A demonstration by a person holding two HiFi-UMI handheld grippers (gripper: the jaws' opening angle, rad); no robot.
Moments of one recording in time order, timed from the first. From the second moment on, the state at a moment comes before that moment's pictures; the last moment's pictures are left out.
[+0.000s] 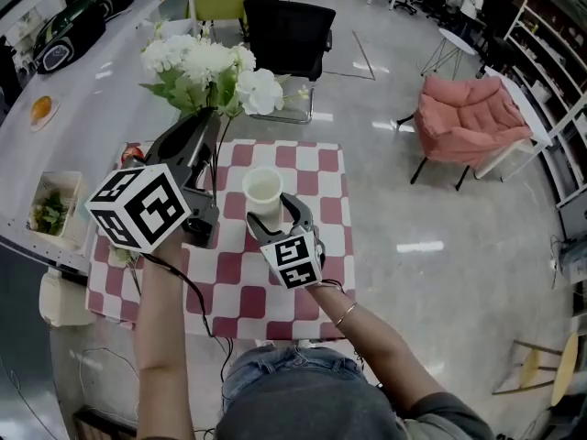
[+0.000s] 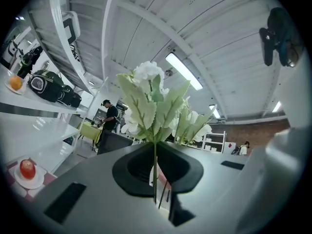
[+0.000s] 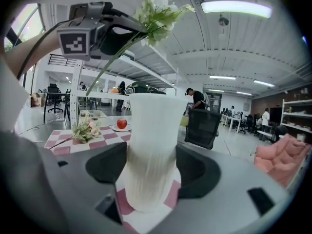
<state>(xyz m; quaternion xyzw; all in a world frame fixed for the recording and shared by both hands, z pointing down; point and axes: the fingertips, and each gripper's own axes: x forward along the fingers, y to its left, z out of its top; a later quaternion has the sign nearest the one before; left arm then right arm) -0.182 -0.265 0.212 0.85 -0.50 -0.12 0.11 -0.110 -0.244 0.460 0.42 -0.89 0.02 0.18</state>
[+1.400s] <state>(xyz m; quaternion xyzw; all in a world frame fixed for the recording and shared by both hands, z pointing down) -0.105 -0.299 0.223 0.89 -0.41 -0.17 0.08 -0.105 -0.237 0.461 0.43 -0.89 0.00 0.18</state>
